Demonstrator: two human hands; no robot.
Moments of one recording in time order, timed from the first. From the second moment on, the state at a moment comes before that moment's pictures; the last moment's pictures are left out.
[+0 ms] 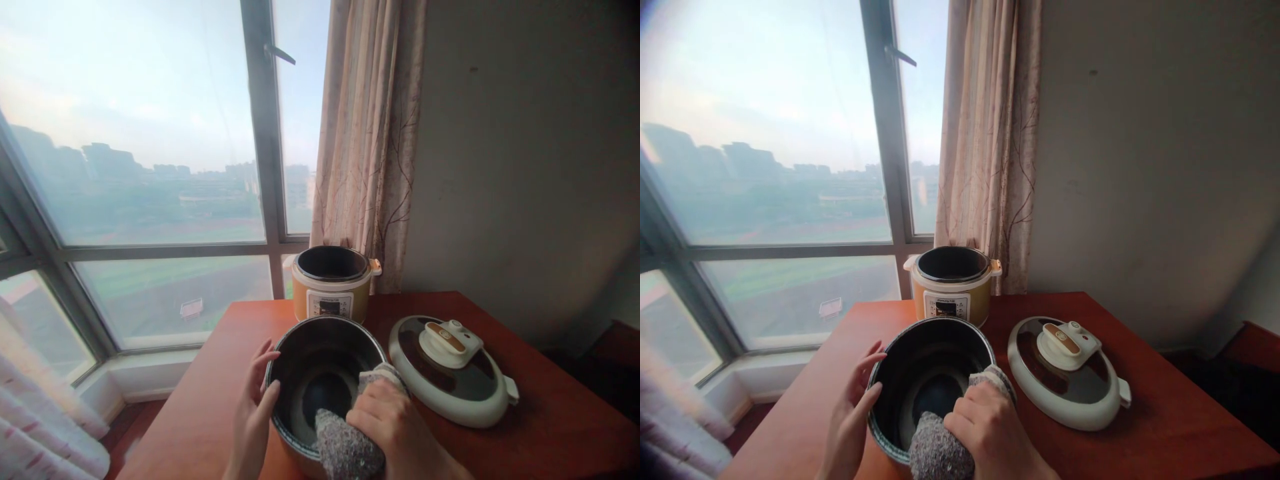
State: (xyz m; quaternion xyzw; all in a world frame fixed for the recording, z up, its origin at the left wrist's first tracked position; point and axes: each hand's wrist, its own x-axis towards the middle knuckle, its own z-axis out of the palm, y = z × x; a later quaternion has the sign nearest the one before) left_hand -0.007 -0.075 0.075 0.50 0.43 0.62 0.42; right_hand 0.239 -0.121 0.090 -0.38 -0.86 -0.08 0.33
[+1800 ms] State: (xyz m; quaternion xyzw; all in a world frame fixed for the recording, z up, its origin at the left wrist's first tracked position) left_hand 0.006 -0.125 0.102 0.88 0.25 0.35 -0.19; right_hand 0.236 -0.132 0.090 -0.42 -0.84 -0.09 0.34
